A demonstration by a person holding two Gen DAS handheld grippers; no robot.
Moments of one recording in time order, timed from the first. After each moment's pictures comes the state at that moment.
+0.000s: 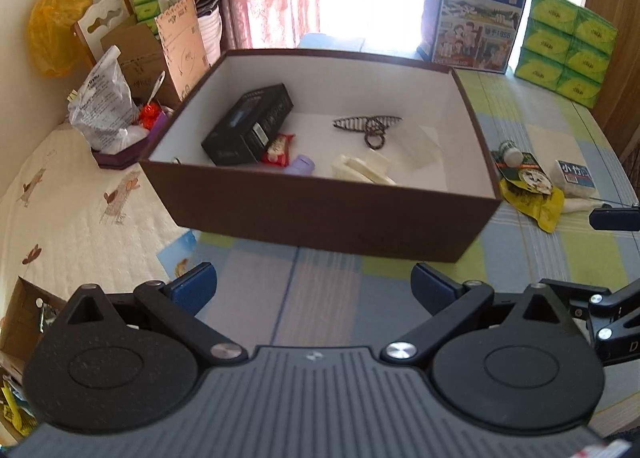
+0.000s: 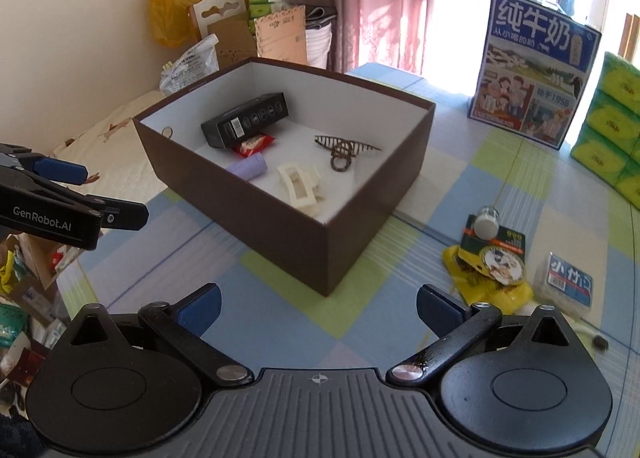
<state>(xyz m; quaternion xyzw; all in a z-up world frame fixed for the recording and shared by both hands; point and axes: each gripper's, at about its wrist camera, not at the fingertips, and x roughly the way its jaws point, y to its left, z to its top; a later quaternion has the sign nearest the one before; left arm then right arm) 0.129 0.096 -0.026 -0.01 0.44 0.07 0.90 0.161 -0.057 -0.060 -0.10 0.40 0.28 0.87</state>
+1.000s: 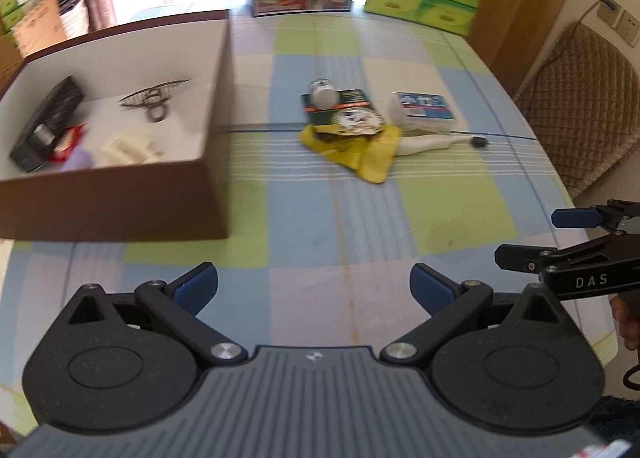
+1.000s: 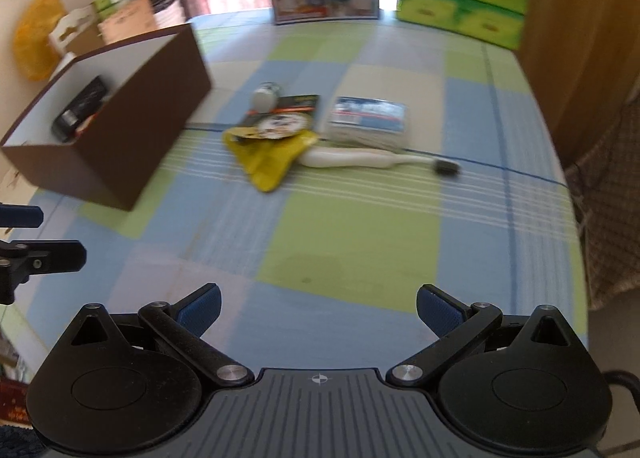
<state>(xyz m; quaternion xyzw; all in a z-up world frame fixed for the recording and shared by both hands) 0.165 -0.075 -0.063 0.01 0.49 -0.10 0.87 0.161 -0.256 -0.097 0.01 0.49 0.11 0.87</state>
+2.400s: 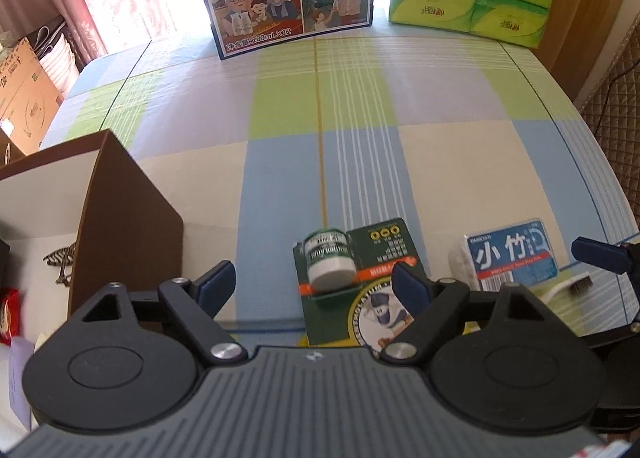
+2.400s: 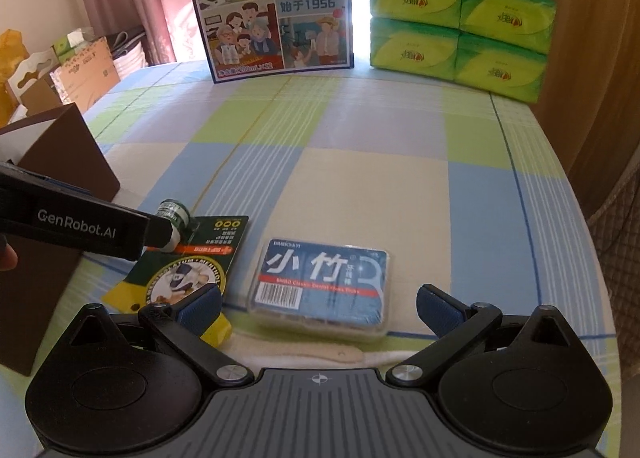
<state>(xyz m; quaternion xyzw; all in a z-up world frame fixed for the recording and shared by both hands) 0.398 -0.145 -0.114 0.08 0.49 -0.05 0.86 0.336 -0.260 -0.144 0.01 0.43 0.08 0.90</state>
